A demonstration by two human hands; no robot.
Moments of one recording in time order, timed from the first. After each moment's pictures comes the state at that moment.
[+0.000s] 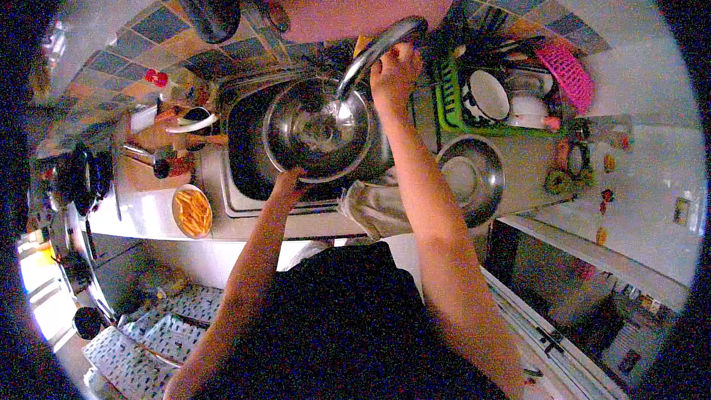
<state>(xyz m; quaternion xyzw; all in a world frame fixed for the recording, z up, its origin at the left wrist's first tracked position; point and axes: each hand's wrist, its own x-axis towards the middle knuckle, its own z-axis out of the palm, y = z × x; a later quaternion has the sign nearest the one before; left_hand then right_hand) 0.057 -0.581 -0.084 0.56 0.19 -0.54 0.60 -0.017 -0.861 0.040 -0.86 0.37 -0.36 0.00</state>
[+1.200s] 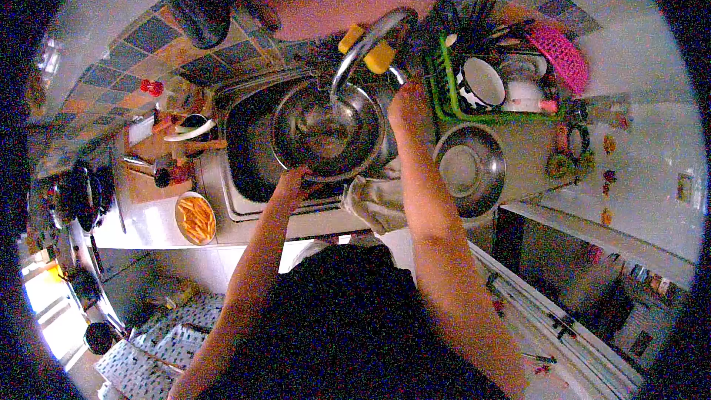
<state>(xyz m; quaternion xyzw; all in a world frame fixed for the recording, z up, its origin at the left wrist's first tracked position) 0.052 -0.588 -0.035 0.57 0.11 -0.59 0.56 -0.077 -0.857 -0.030 -0.80 0.58 -0.04 0.12</state>
